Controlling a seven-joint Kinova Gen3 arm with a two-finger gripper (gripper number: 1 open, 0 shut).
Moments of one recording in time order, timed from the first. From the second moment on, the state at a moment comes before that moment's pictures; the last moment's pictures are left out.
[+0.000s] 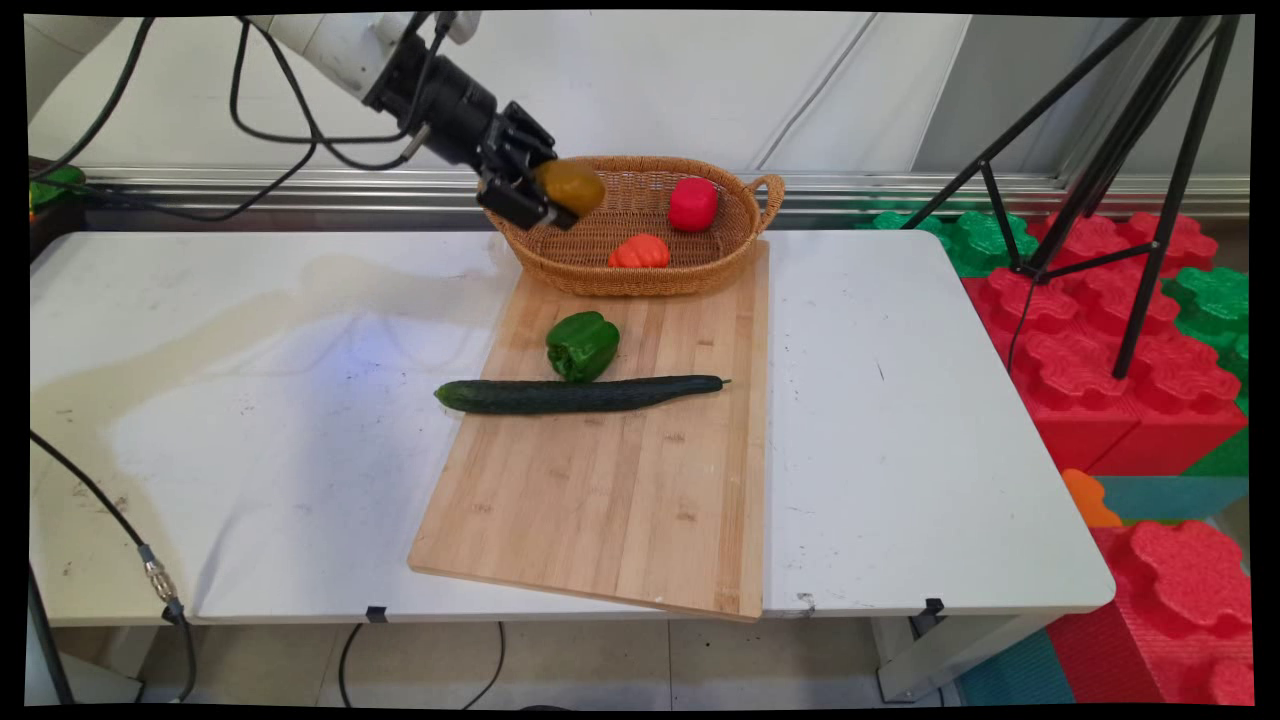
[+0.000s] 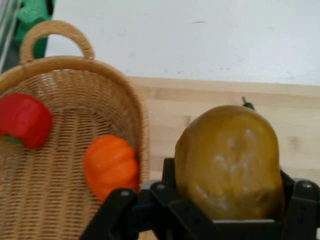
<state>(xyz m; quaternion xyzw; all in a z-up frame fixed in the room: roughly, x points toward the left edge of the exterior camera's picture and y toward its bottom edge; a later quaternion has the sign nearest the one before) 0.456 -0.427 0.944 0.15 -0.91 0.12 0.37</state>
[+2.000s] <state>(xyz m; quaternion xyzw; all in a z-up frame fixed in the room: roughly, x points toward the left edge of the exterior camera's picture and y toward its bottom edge) 0.333 -0.330 0.804 0.11 -0.96 0.05 0.25</state>
